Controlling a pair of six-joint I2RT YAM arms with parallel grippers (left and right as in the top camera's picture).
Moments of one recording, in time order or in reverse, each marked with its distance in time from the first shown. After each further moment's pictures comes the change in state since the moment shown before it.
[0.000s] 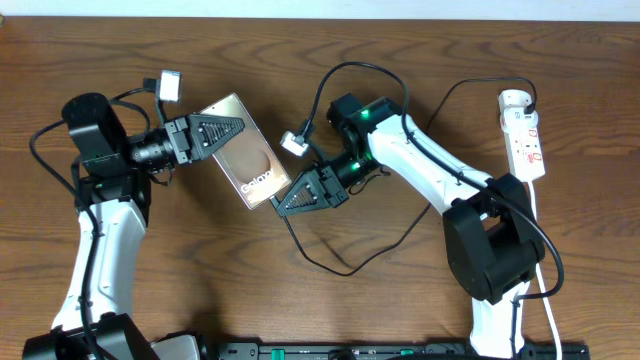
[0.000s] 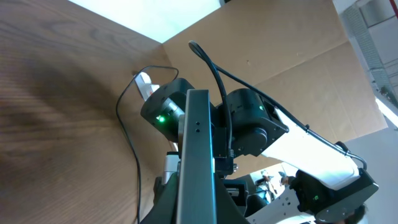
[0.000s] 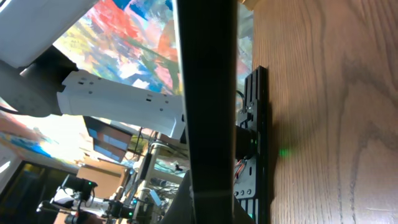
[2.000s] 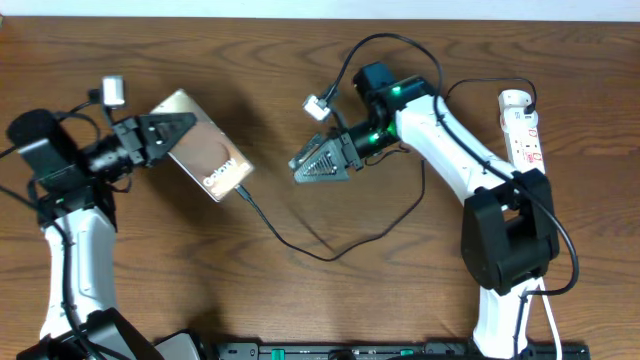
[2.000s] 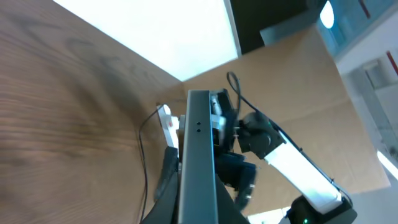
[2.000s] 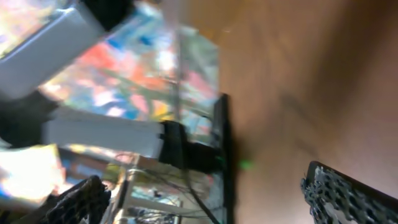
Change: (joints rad) left arm 0.232 0.000 0.001 -0.005 0.025 -0.087; right arm -0.135 0.000 0.069 0.147 0.097 0.217
